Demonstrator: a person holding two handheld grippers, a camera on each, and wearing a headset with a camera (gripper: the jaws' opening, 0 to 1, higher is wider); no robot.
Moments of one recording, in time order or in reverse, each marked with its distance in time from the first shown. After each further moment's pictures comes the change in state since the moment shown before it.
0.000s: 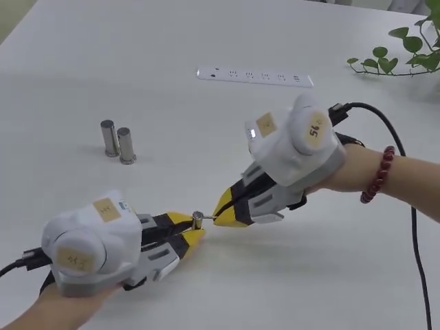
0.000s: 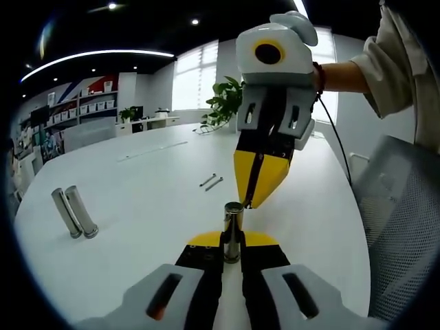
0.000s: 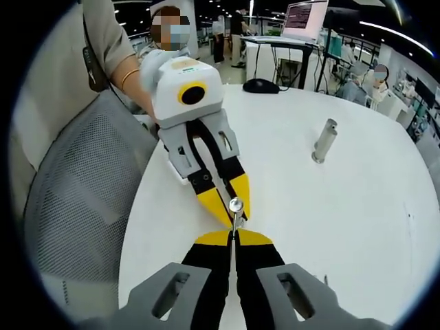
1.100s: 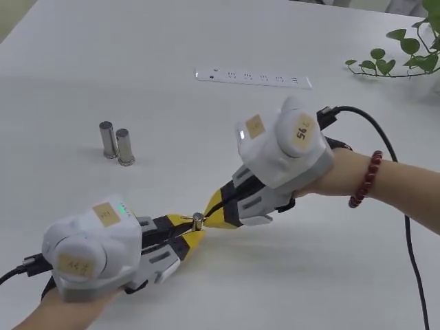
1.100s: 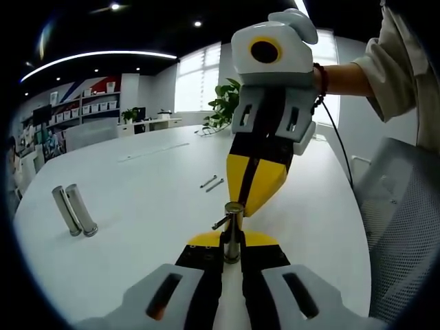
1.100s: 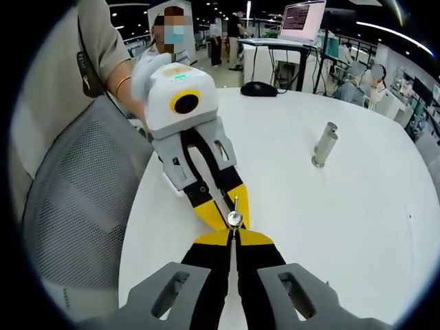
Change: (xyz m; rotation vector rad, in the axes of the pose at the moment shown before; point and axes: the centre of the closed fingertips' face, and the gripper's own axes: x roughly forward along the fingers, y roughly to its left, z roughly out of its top) left arm 0.001 -0.001 0.000 -0.010 -0.018 0.014; right arm 0.006 -0.001 0.008 0.017 -0.020 -0.008
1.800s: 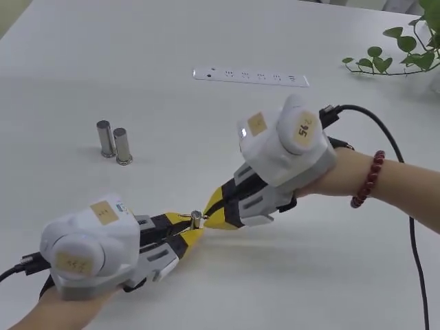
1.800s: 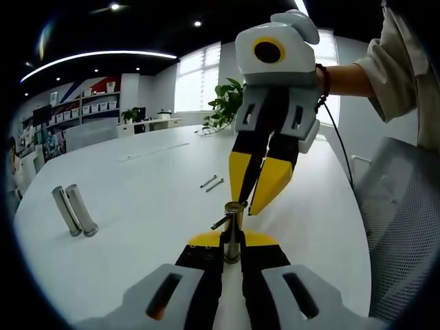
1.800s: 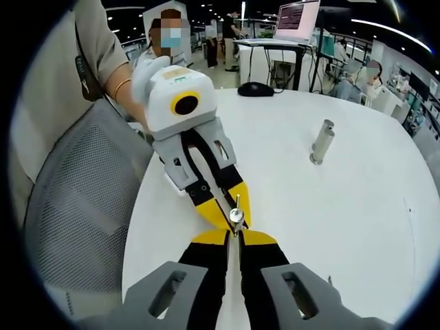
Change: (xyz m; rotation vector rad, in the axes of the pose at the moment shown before) left arm 0.000 0.000 0.000 0.001 0.002 0.000; right arm -0.003 0.001 -0.002 0.027 -0.006 -0.011
